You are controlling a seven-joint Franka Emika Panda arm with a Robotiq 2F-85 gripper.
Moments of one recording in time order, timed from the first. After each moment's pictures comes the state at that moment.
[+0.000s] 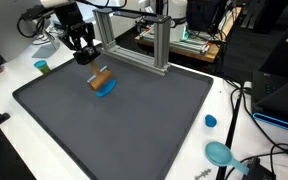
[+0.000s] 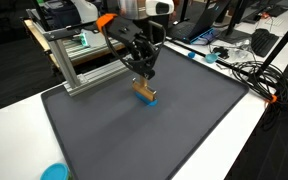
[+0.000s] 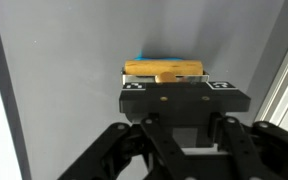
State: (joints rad) arm -0.20 0.36 0.00 -1.81 0.11 2.15 -1.94
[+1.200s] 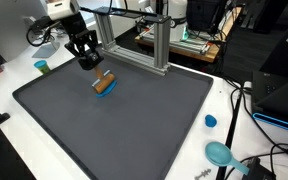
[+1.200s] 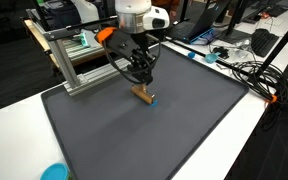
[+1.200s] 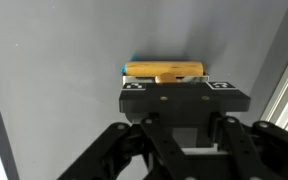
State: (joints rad) arm -0.21 0.40 0.00 -1.84 0.13 2.19 -1.96
